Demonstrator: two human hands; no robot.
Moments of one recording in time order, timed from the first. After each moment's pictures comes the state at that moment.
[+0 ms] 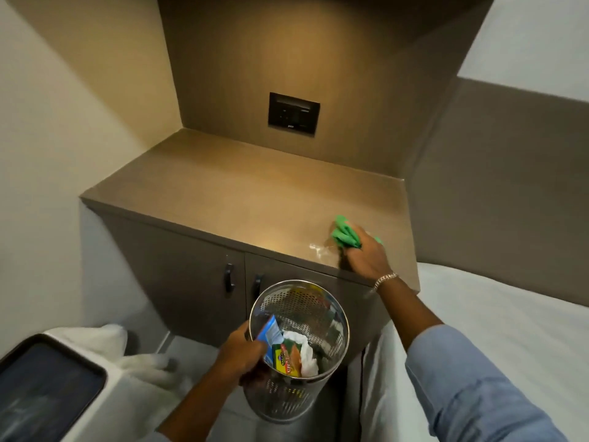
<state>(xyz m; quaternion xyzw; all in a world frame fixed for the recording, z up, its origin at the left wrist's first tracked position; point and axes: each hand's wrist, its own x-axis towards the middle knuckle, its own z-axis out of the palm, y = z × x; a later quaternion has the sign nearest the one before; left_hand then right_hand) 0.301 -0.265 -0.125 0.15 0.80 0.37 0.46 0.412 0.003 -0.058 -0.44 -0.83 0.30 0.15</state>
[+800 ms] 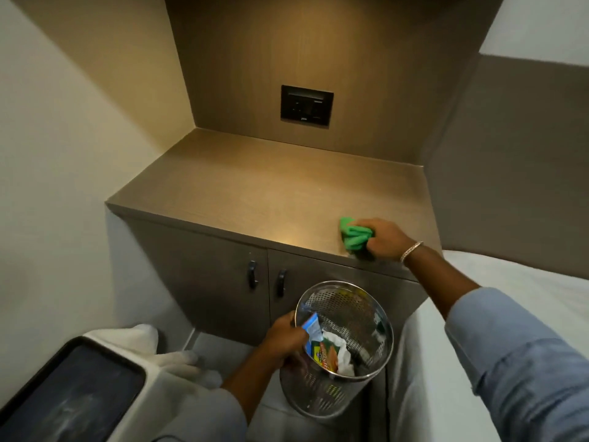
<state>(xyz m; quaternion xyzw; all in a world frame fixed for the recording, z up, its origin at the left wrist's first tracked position) 0.295 -0.239 -0.131 0.19 0.75 0.33 0.54 0.395 0.004 -0.023 -0.36 -0.89 0.26 0.03</state>
